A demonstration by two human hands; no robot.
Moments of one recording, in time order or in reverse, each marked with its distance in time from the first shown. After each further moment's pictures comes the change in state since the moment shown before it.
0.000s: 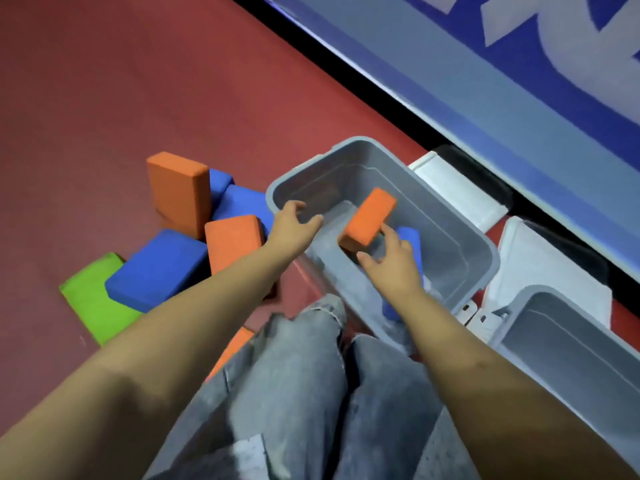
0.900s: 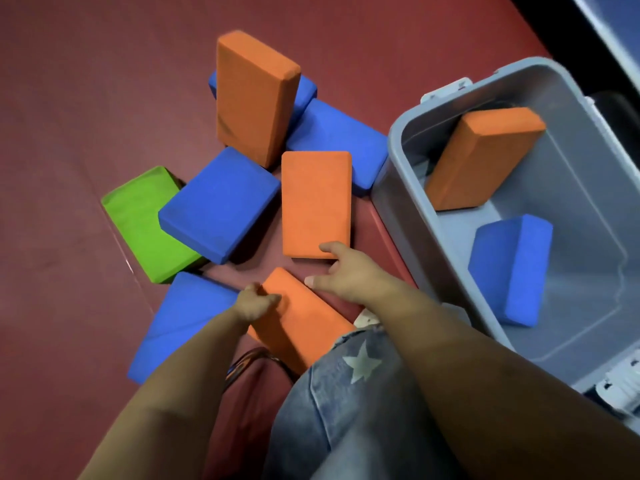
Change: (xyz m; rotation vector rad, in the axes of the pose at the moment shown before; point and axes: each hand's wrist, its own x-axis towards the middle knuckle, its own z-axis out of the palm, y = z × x) left_hand -0.003 -0.351 -0.078 -0.016 -0.212 -0.810; right_hand 0.017 -0.108 0.223 -0.144 -0.832 0.094
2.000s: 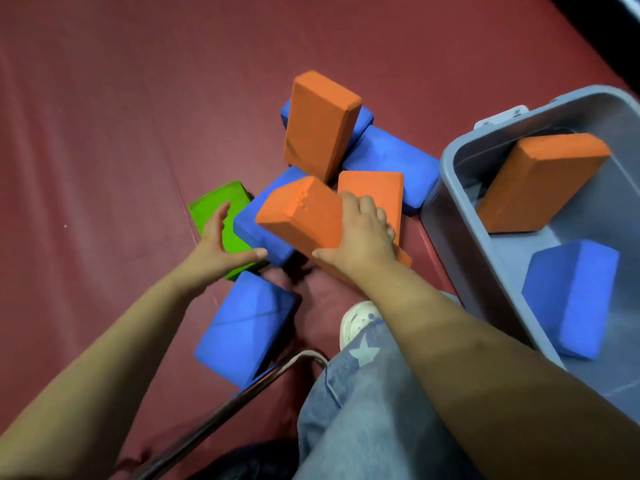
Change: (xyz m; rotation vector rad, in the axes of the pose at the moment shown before) left_hand -0.094 0.016 -0.168 -0.108 0.283 0.534; right_hand -0.010 -0.079 0.018 -0.373 0.444 -0.305
